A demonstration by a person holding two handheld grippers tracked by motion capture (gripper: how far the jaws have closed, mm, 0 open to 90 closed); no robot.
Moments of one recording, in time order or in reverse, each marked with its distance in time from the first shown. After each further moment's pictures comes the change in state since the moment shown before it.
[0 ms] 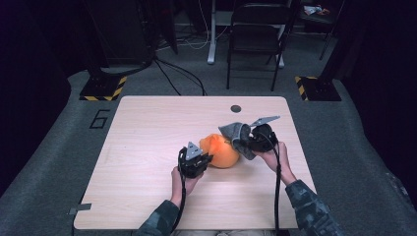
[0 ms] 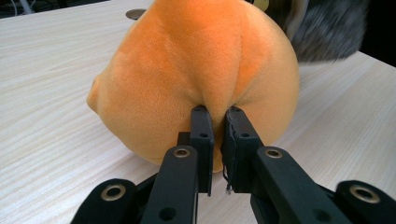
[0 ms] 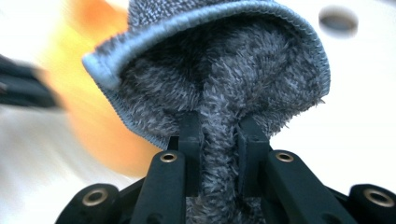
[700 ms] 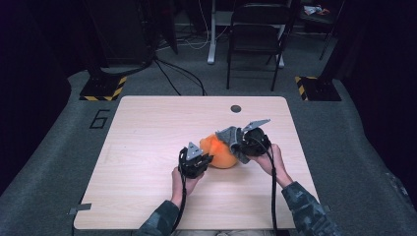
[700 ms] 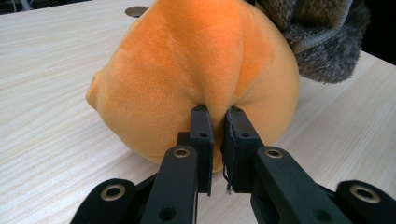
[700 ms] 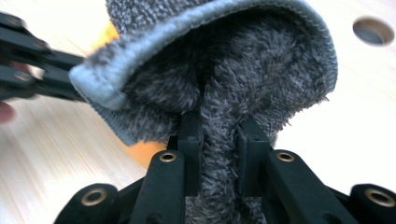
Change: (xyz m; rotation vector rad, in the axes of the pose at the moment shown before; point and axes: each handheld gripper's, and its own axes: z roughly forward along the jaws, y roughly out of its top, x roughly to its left) left arm 0.001 -0.001 0.001 0.007 0.000 -0.008; right arm 0.018 -0.001 0.014 0.079 0.012 -0.068
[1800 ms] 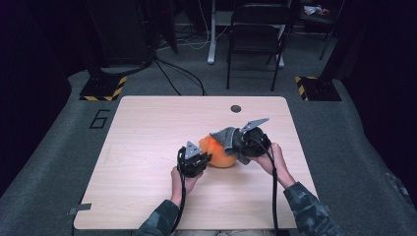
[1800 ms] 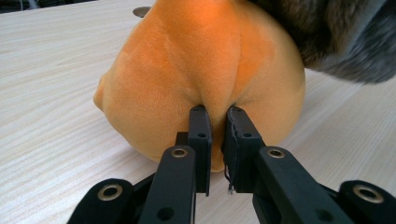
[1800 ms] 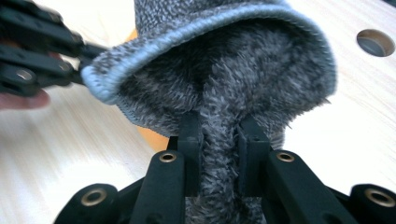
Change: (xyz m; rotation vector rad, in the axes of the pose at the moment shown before) left arm 0.004 0.000 0.000 -0.010 0.014 -0.025; right arm 0.016 0.009 -0.012 0.010 -0.004 -0.056
